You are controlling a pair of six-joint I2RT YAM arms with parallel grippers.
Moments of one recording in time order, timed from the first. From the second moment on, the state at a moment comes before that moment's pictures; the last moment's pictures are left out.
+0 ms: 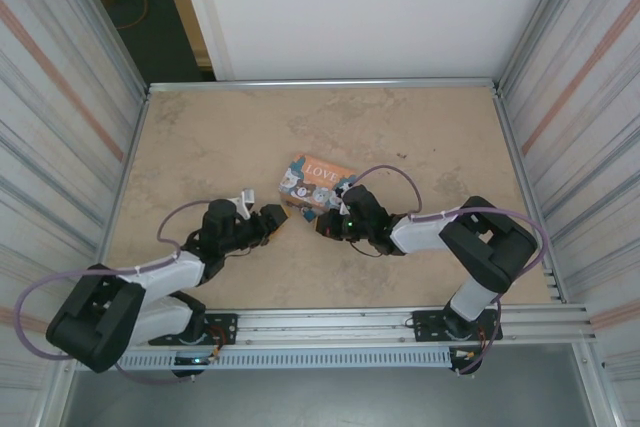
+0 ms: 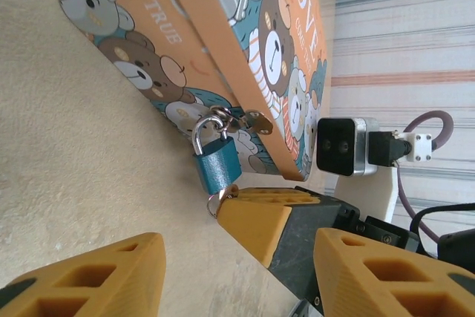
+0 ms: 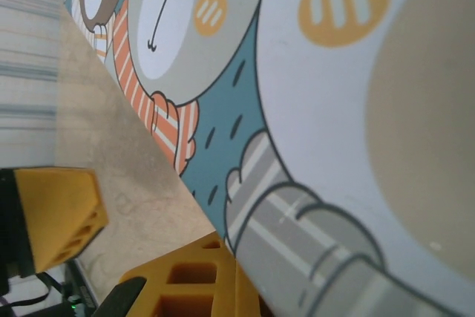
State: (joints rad) left arm -0.49 1.18 0.22 0.51 0.44 -1.18; right arm 0.82 1.65 0.61 0.41 -0.26 1.00
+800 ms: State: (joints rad) left arm -0.49 1.68 0.23 1.04 0.52 -1.34; right arm 0.85 1.66 0.62 0.43 -0.26 1.07
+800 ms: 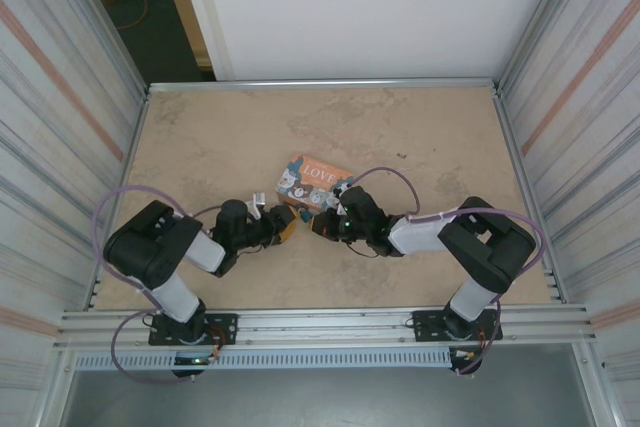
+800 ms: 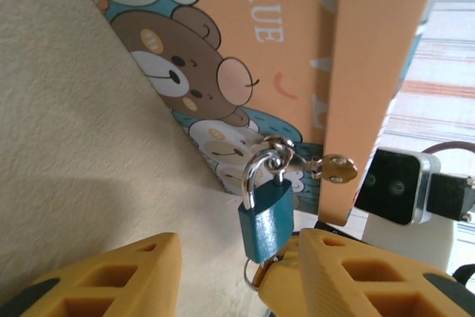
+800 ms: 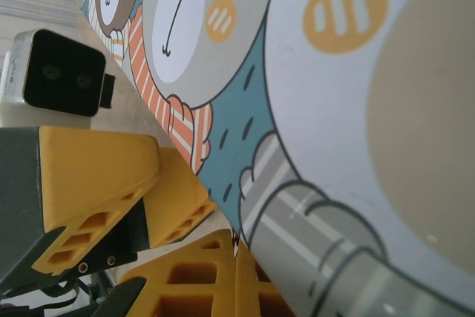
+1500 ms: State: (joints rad) left arm -0.51 1.87 0.30 1.29 0.53 -1.44; right arm 0.85 1.67 0.63 0.43 -0.27 1.09
